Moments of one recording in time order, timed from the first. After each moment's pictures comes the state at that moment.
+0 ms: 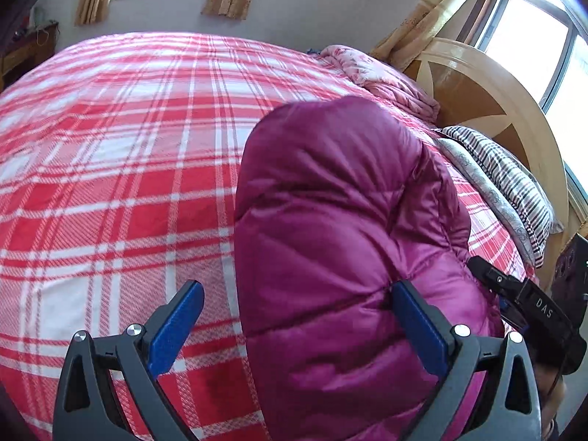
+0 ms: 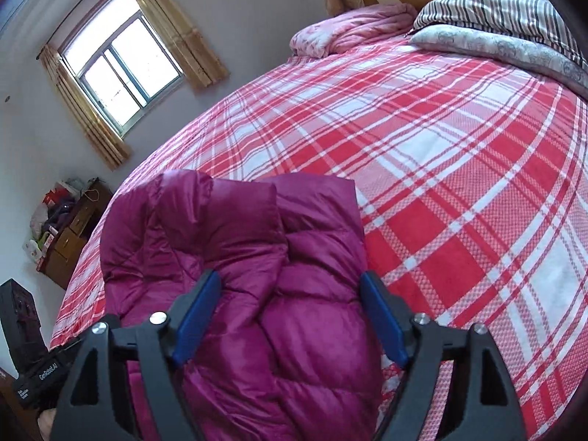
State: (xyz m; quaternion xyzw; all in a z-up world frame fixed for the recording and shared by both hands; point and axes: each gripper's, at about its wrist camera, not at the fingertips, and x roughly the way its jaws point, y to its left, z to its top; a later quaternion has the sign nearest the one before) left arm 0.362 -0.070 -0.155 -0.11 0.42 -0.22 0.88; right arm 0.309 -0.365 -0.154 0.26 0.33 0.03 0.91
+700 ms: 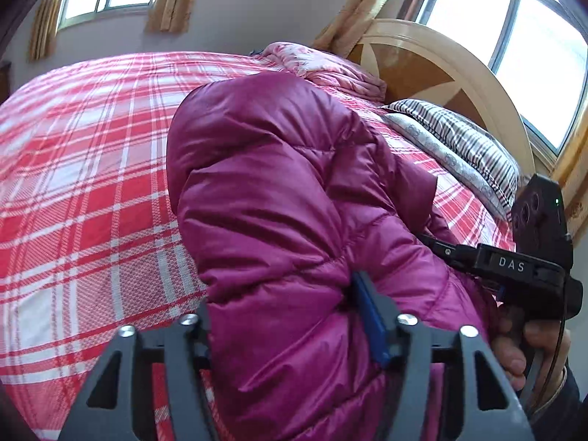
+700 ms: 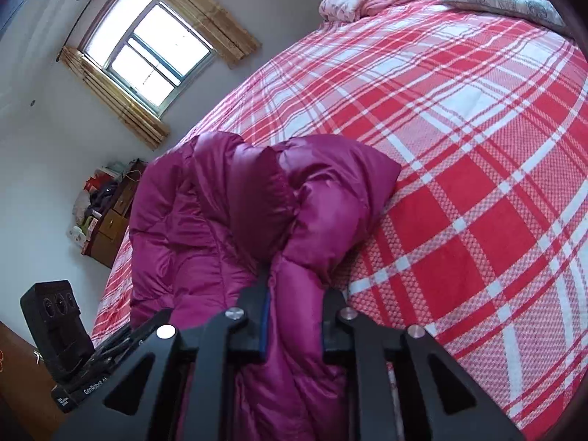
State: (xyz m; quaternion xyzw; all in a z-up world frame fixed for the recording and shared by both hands) left arm 0.335 -0.100 -0.142 -0.04 0.38 -0.31 0.87; right arm 0.299 -0.359 -0.155 0.30 0.36 0.14 0.87
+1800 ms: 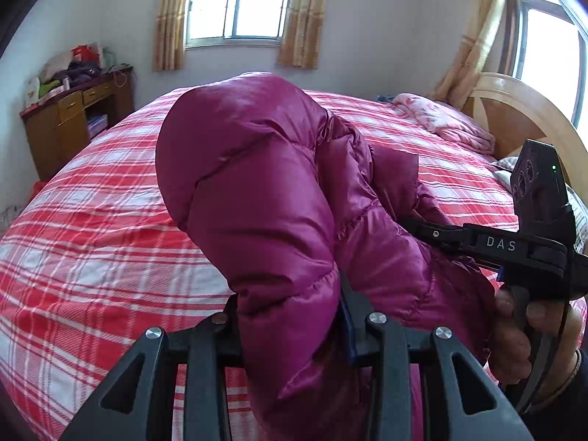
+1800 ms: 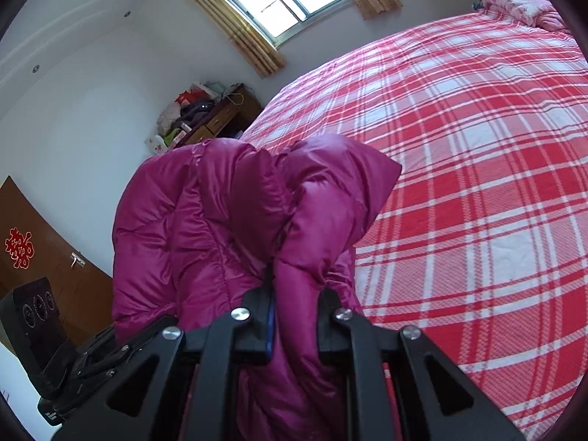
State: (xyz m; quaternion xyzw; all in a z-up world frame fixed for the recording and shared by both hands) left arm 0.262 0.121 -0.090 -0.05 0.35 -0.06 0.93; right arm 0.354 -0.097 -0.098 0.21 0.38 0.34 0.83
